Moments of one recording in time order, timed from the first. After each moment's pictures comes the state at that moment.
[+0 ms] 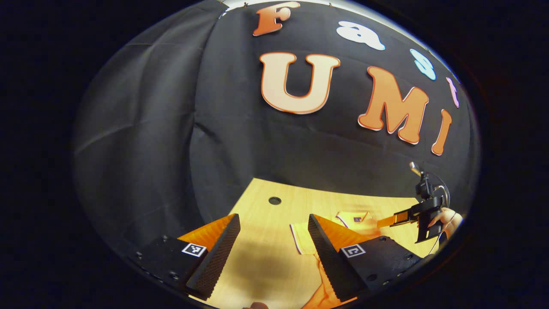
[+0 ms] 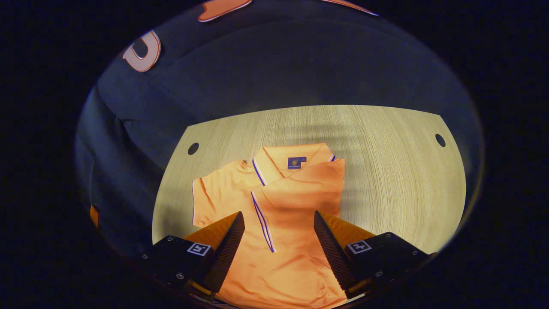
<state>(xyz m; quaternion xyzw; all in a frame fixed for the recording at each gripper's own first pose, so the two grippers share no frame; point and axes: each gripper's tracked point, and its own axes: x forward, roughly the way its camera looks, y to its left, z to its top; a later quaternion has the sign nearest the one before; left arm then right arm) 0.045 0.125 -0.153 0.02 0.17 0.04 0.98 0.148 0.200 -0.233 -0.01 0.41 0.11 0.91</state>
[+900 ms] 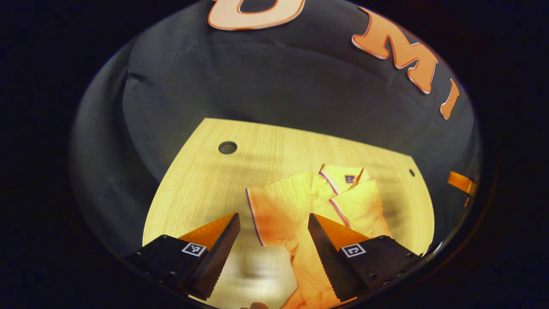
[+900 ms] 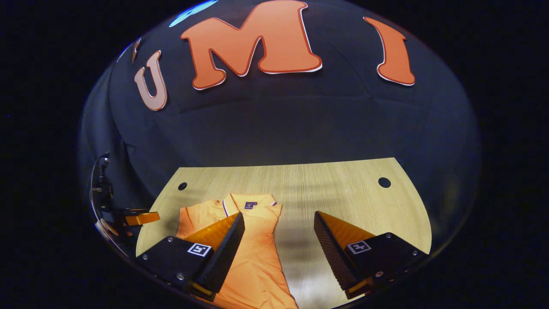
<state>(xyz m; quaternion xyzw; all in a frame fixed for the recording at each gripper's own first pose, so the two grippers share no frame) 0.152 0.054 -0.326 0.04 0.41 -0.02 0.91 0.124 0.074 -0.113 -0.05 0.24 0.07 0.97</state>
